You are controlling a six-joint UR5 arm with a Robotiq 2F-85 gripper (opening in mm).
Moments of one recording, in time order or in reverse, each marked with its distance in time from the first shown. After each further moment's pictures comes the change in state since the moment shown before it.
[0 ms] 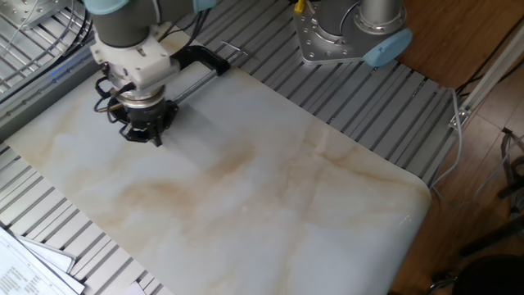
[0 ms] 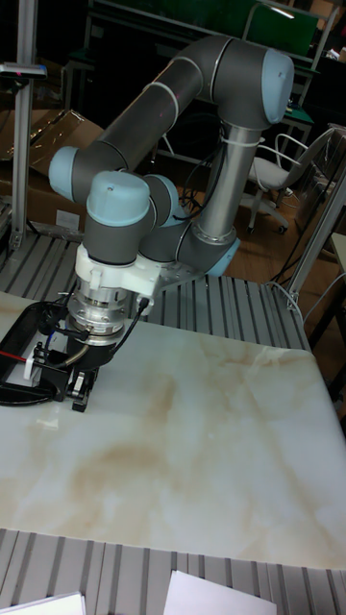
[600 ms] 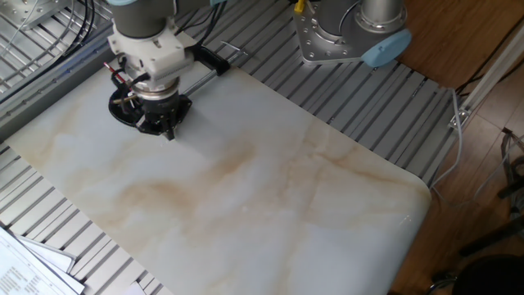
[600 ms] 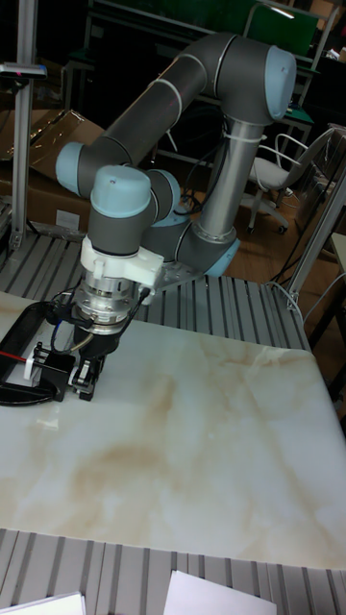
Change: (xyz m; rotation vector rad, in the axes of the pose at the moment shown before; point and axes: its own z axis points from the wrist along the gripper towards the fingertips) arm 0.002 0.029 -0.001 -0.004 -0.021 0.038
